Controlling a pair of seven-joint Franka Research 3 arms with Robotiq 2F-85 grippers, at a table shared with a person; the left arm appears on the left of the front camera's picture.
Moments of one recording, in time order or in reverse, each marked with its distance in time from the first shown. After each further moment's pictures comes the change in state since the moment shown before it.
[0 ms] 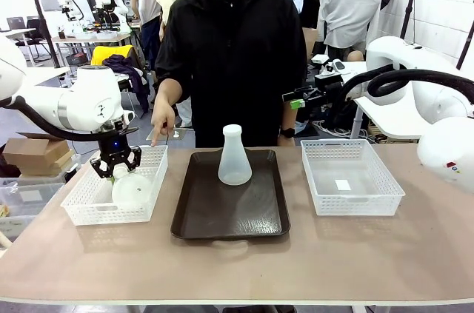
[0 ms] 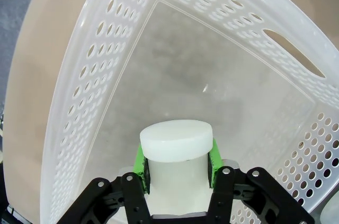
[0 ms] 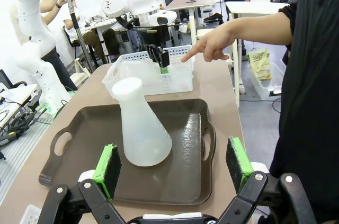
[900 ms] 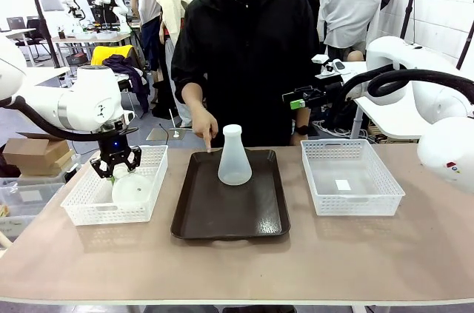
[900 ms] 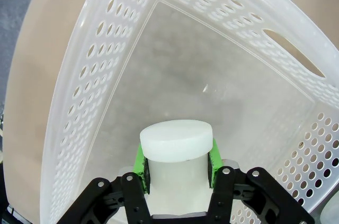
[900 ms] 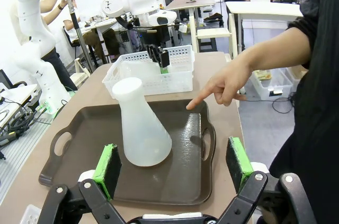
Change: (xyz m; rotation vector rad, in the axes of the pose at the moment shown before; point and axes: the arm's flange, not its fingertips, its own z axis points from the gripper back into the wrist) left arm 0.000 0.000 0.000 0.000 0.000 0.000; right arm 0.000 0.000 0.000 0.000 0.000 0.000
